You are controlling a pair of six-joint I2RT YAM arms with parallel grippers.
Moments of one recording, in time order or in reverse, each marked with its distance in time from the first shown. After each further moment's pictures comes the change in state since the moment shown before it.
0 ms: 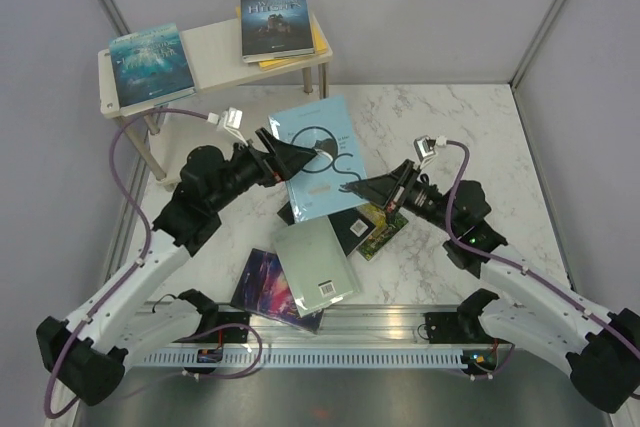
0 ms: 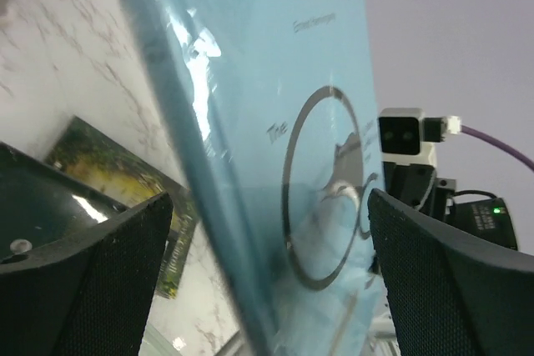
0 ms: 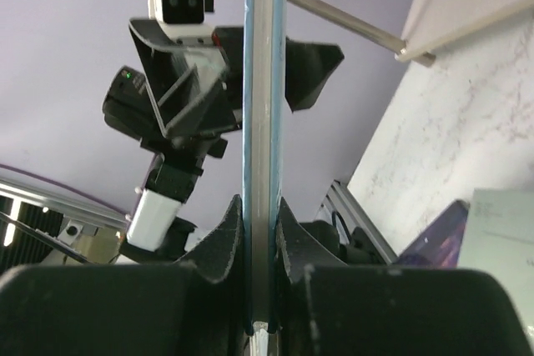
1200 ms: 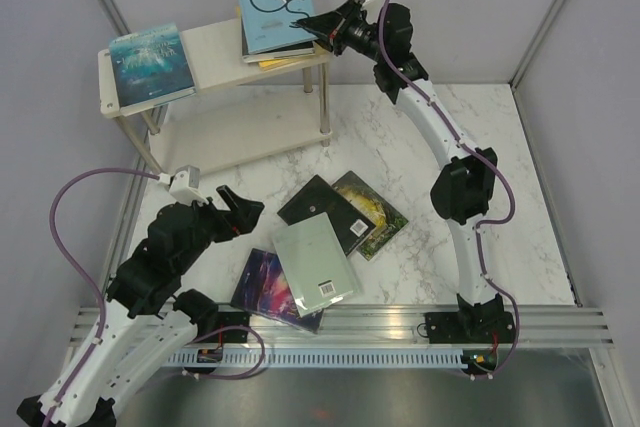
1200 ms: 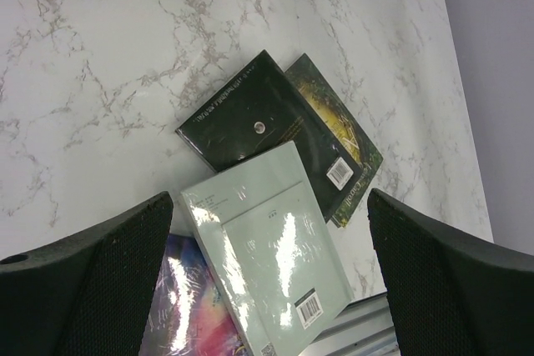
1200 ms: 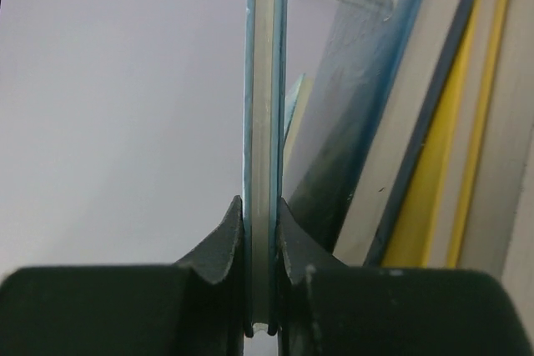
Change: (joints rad) left arm 0.002 -0.499 -0.111 -0.672 -0.391 0.194; right arm -0.220 1.393 1.874 -0.439 -0.164 0.095
